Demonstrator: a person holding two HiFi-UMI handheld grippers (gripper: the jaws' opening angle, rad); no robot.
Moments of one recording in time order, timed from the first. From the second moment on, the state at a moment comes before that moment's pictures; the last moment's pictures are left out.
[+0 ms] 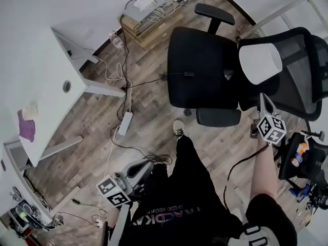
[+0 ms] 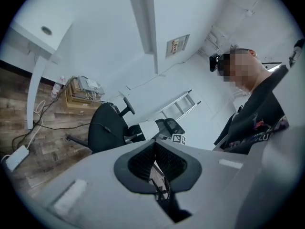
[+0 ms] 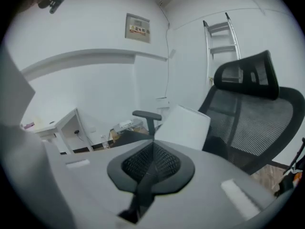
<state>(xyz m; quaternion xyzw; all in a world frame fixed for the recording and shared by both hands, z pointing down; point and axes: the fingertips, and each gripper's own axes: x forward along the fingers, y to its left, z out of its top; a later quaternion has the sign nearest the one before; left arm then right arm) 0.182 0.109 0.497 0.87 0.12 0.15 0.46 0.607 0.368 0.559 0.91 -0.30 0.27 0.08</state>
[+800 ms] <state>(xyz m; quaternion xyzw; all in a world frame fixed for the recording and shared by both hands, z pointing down) -0.083 0.000 0.426 0.91 -0.13 0.00 0.38 0.021 0.017 0.452 0.45 -0.83 0.32 0.01</state>
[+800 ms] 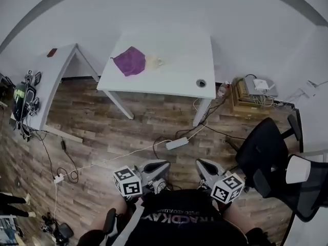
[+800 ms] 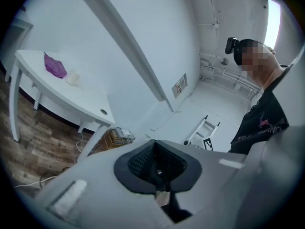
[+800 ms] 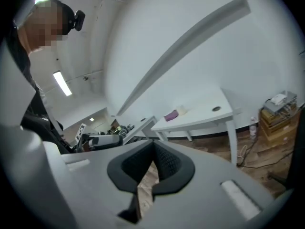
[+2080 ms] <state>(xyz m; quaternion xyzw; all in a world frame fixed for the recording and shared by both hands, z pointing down) -0.197 0.015 0.422 0.91 -0.21 -0.02 0.35 -0.136 0.030 0.425 0.30 -0.92 0.25 0.05</state>
